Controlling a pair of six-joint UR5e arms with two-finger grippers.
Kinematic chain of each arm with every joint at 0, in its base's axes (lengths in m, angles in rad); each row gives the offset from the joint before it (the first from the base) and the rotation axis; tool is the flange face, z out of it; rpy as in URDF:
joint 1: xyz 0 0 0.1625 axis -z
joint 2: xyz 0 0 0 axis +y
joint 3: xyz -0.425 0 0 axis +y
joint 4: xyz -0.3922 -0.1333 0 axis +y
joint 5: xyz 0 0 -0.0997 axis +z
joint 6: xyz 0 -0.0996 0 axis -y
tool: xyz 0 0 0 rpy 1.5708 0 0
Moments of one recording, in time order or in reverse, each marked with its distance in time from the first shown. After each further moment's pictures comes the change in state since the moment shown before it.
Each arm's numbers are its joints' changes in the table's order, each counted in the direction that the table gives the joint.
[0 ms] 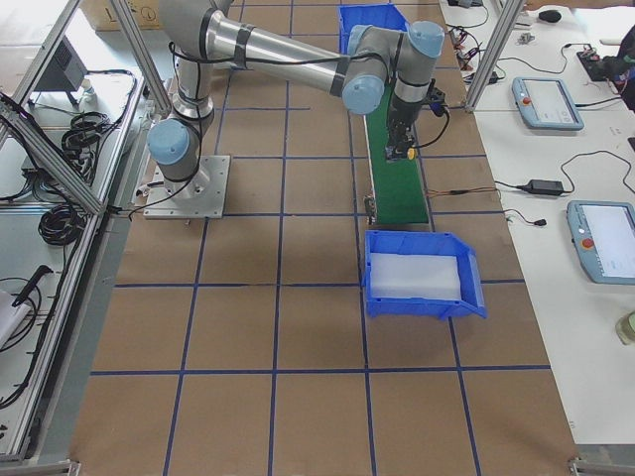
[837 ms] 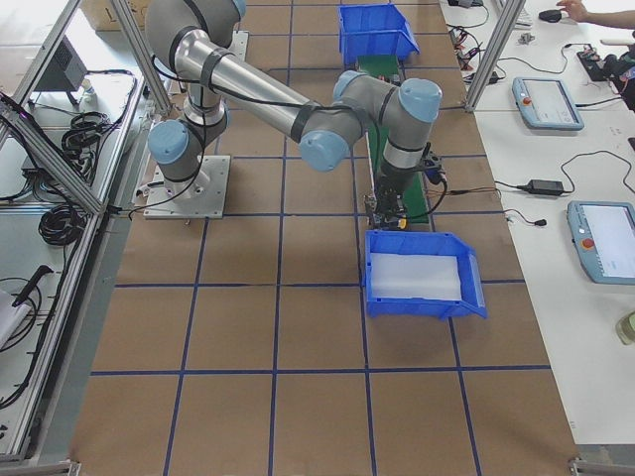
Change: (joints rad) left arm -0.007 0.007 0.006 -0.003 0.005 0.008; right arm 0.282 -0.022 0.005 0.094 0.073 -0.253
